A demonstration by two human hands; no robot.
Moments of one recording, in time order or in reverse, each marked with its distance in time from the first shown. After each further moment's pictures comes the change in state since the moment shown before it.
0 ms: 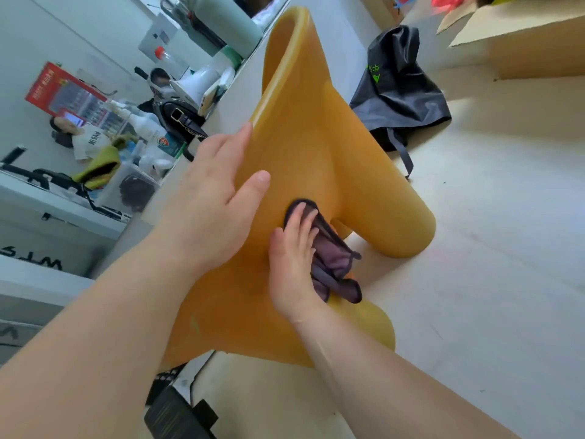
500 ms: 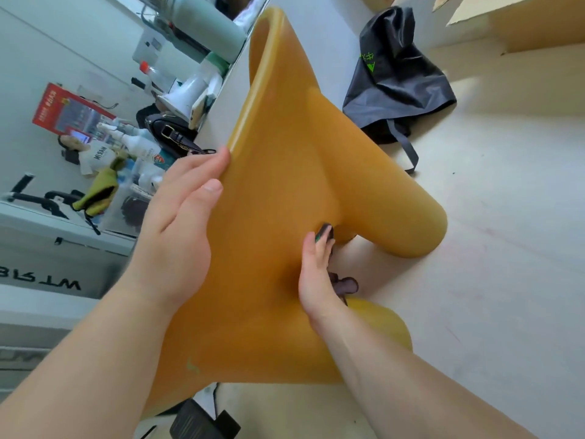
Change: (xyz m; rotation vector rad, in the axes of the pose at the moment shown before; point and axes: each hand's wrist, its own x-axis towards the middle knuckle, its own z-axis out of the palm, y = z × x) left_hand 0.022 -0.008 0.002 -0.373 0.090 -0.063; right_hand 0.025 0.017 -0.035 0.511 -0.020 0.392
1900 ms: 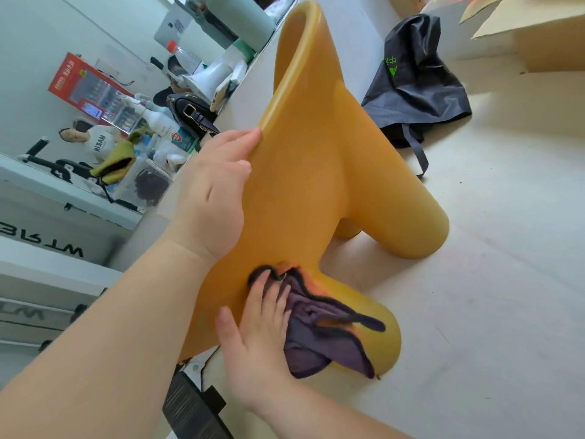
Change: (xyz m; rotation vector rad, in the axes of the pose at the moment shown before) left_hand 0.000 -0.008 0.000 0.191 0.024 0.131; right_hand -0.108 0.063 0.053 -0.587 -0.287 -0.263
